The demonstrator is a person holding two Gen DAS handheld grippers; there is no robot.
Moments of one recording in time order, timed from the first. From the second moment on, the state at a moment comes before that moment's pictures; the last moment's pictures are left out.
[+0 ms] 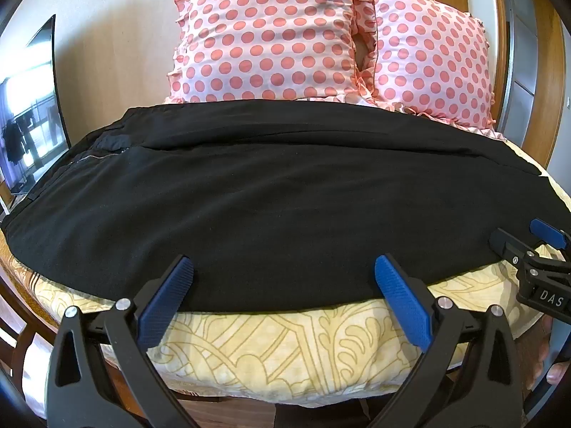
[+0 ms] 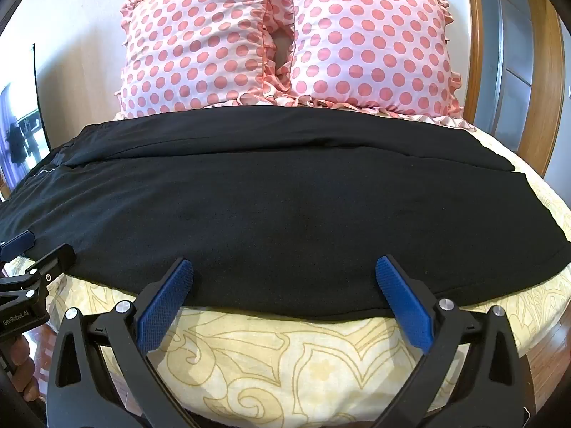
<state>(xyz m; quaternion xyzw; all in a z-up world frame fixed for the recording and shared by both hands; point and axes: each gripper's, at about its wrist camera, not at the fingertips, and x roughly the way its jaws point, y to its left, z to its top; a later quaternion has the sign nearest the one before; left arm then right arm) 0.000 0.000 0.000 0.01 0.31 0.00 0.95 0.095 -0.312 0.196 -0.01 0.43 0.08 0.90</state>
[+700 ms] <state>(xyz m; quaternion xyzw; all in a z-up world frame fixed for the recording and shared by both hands) -0.001 0.000 0.000 0.01 0.31 0.00 0.95 0.094 -0.311 0.196 -0.01 0.42 0.08 0.90</state>
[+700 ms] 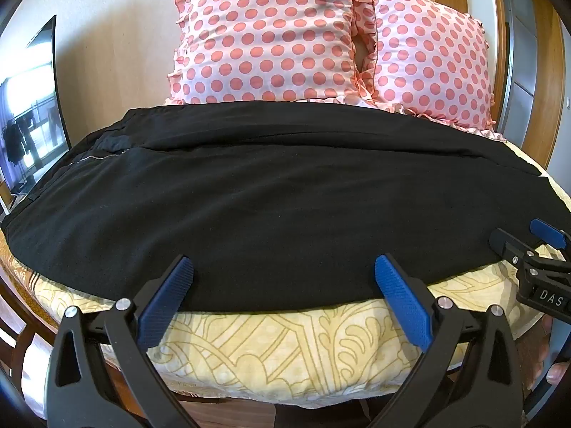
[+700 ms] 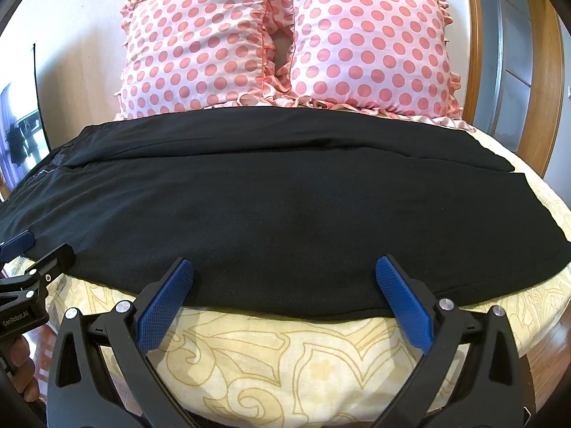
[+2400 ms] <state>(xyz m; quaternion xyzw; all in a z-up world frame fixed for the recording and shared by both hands) -0.001 0.000 0.000 0.01 0.31 0.00 0.95 0.093 -0.311 0.196 -0.01 0.42 0.08 0.90</state>
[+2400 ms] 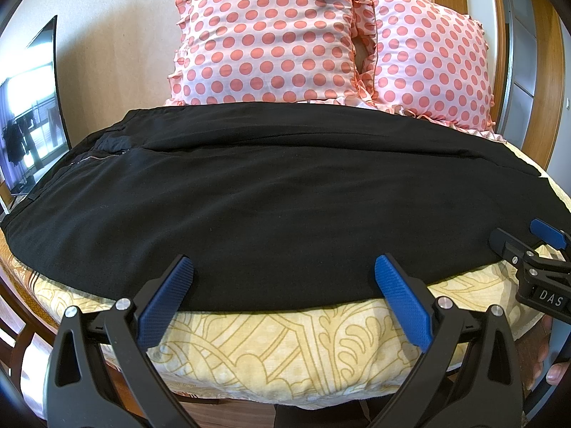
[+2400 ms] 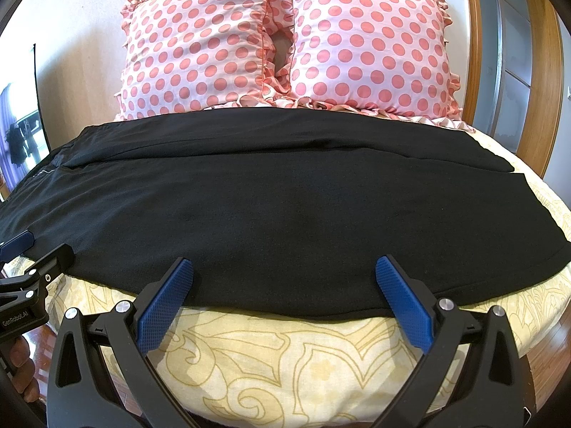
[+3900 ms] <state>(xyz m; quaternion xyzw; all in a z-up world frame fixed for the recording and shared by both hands) 0.053 0.025 0.039 -0.05 0.31 -0.05 0.95 0.401 -0.523 0.158 0.10 0.52 -0.23 0.82</state>
